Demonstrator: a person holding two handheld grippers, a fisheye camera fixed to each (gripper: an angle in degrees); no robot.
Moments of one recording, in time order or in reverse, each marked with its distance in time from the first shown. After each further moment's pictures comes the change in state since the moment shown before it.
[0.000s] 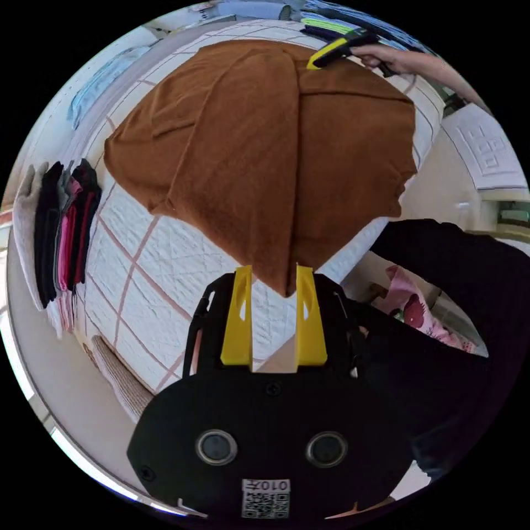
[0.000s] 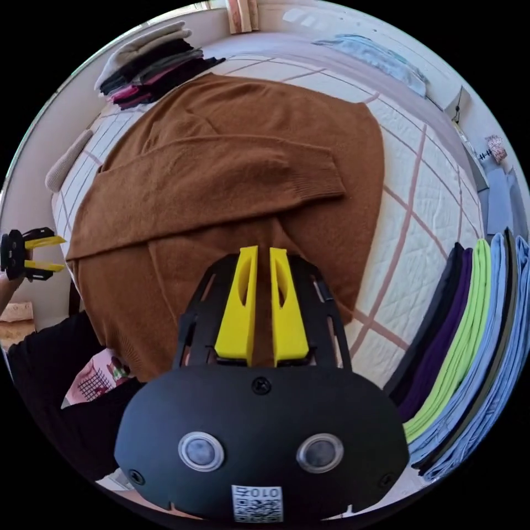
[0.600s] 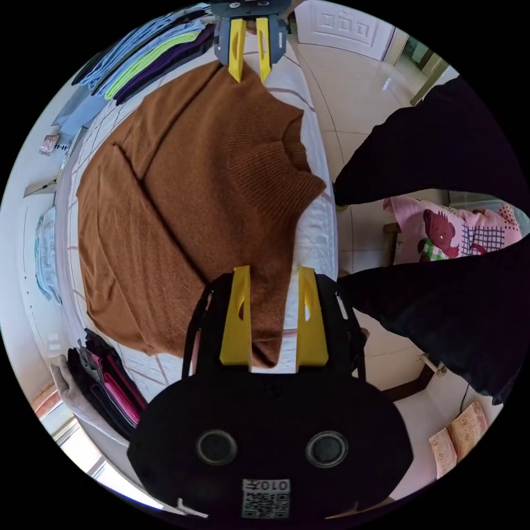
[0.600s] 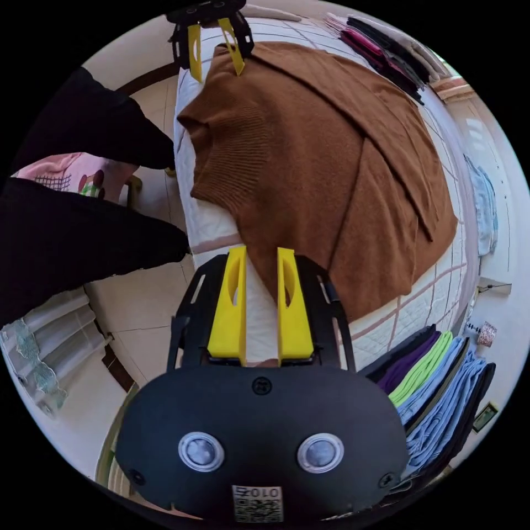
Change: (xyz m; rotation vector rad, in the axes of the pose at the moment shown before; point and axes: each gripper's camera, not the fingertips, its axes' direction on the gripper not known) left arm 0.107 -0.031 0.063 0.091 -0.187 0.684; right arm -0.138 0.147 0.021 -0.154 0.233 -0.787
